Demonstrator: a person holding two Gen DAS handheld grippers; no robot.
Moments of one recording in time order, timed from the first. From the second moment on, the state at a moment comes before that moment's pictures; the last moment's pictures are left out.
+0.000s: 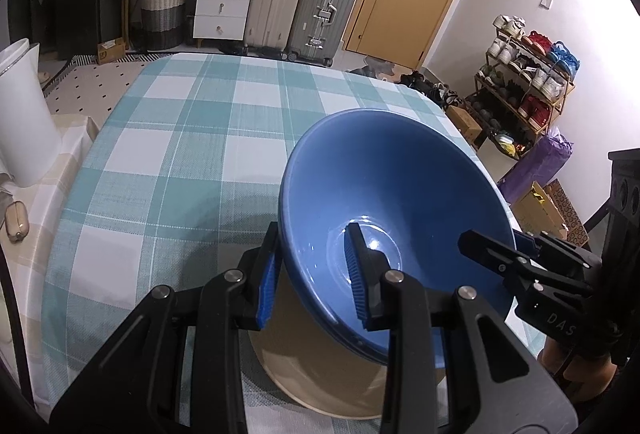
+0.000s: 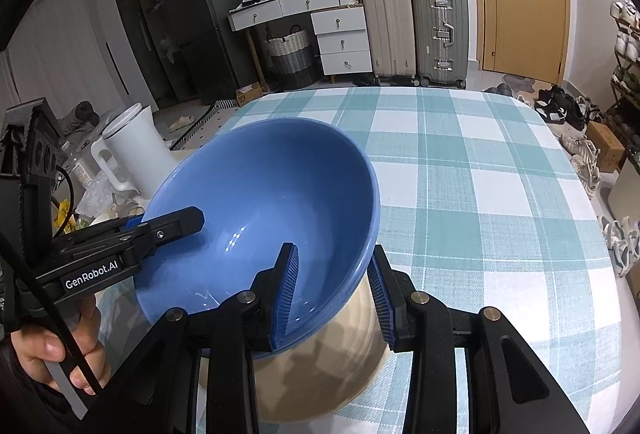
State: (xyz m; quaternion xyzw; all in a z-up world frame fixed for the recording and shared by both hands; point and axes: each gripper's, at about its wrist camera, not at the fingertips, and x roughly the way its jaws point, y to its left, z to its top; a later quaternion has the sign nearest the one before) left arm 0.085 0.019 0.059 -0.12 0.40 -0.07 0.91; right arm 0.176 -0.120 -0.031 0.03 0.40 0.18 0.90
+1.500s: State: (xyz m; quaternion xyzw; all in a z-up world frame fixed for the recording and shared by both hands) left arm -0.013 0.053 0.082 -0.05 0.25 -0.09 0.96; right arm 0.107 -0.168 -0.028 -0.01 0.26 0.28 0.93
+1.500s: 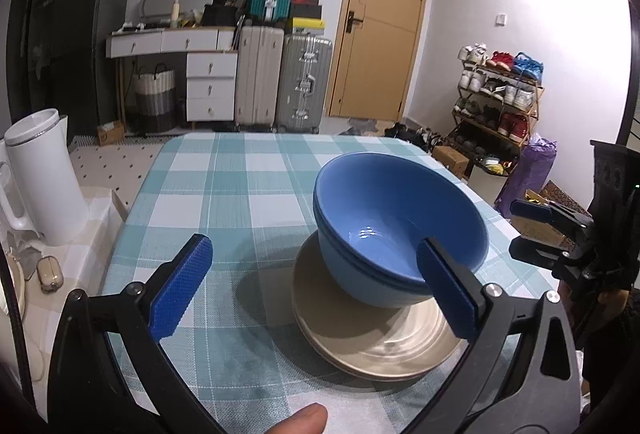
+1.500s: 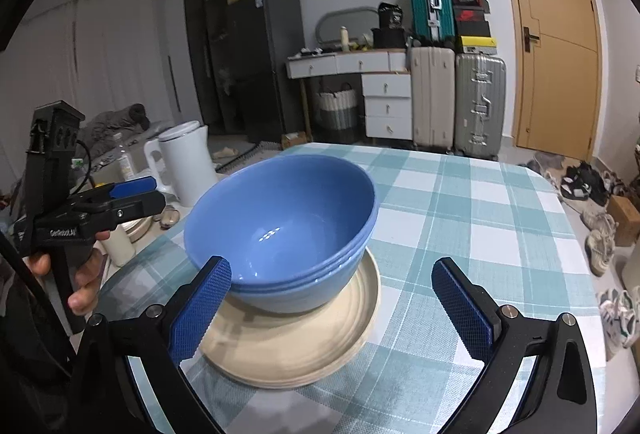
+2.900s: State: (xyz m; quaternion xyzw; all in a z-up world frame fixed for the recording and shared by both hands) left arm -0.031 0.047 0.024 -0.04 0.19 -0.11 0.97; right arm 0.069 -0.183 -0.064 0.00 0.17 0.30 0.94
